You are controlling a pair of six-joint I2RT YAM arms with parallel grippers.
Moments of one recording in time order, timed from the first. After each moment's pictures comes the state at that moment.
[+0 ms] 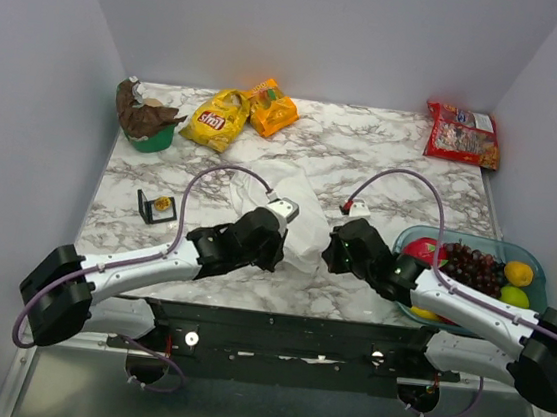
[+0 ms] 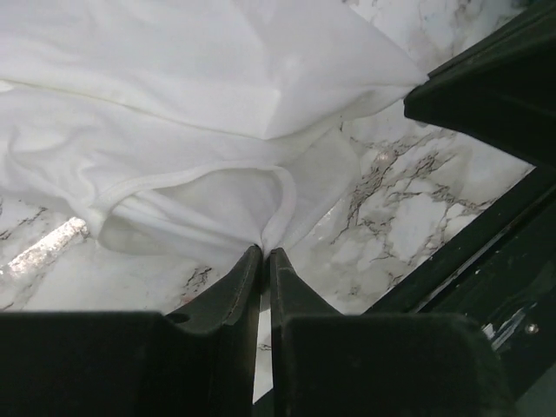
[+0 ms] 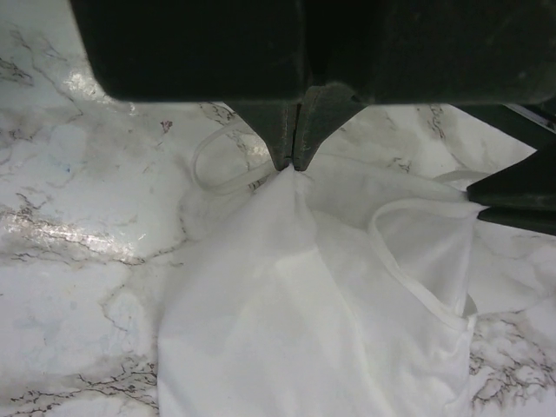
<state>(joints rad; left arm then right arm) -0.98 1.22 0.72 -0.22 -0.10 -0.42 0.91 1.10 0.64 -0.25 0.26 0.55</state>
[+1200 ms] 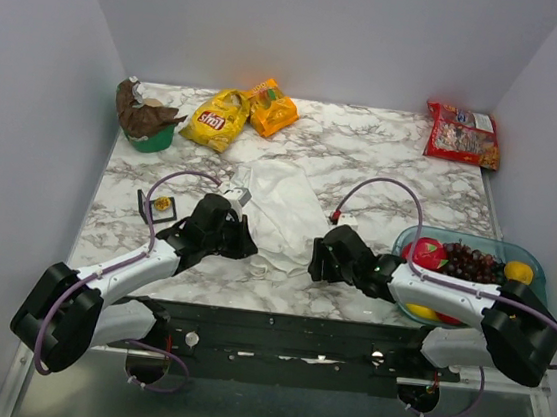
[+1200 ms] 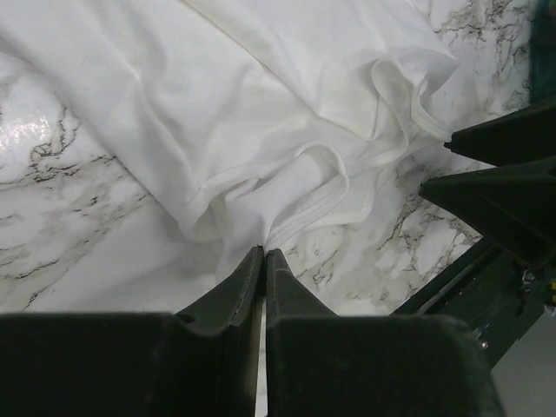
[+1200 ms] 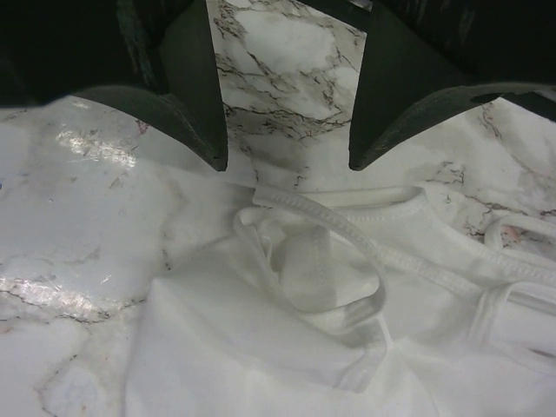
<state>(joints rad) -0.56 1.13 0.48 -0.04 0.26 -0.53 0.91 1.29 0.59 -0.16 0.21 0.62</state>
